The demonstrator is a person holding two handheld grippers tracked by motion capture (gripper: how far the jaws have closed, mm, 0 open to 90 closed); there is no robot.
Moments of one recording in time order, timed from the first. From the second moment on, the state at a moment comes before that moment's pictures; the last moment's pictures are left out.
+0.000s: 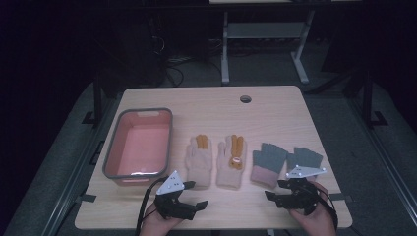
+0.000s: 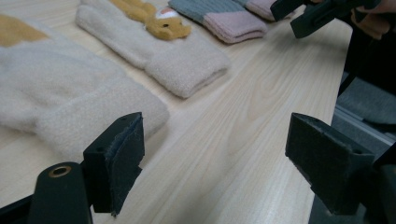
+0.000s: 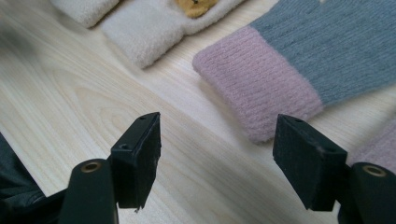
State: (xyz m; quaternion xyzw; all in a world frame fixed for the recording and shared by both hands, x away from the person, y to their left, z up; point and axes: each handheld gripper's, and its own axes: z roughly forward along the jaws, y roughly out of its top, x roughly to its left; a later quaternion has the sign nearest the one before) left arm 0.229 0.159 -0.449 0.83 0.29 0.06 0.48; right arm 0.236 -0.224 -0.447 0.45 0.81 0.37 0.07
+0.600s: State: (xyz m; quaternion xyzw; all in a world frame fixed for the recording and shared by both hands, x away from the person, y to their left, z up) left arm 0.230 0.165 -0.449 0.82 0.30 0.05 0.49; right arm 0.240 -0.210 -0.442 0.44 0.82 0.36 0.06
